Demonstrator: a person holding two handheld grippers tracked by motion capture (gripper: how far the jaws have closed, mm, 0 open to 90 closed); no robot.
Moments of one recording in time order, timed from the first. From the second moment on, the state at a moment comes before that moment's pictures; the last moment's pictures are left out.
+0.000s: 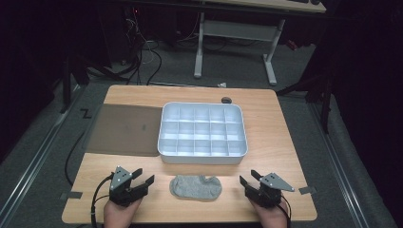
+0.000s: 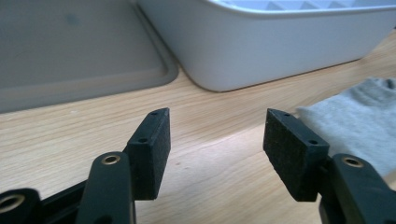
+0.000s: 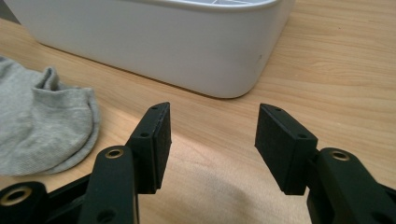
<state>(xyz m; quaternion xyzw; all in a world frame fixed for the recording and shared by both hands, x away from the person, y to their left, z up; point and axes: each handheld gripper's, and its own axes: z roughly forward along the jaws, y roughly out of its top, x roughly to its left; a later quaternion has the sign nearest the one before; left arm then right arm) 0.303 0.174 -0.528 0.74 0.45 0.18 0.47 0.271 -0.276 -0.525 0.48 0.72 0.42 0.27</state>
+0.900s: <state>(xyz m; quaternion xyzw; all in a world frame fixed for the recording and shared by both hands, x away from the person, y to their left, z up) 0.300 0.137 -0.525 0.77 0.42 0.16 0.45 0.266 -0.265 -0.521 0.46 0.73 0.44 0.26</state>
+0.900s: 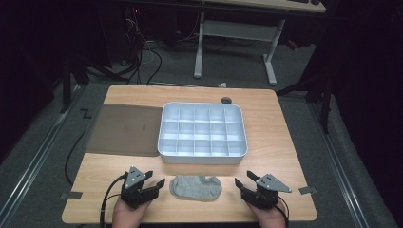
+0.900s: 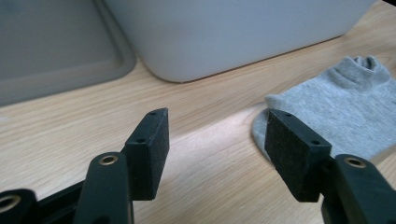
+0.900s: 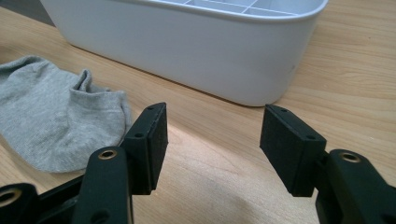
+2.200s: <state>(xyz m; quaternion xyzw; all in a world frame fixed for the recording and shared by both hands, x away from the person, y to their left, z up) 0.294 0.088 -0.532 0.82 0.38 0.13 0.41 0.278 -0.209 -0.532 0.45 0.79 0.37 0.16</state>
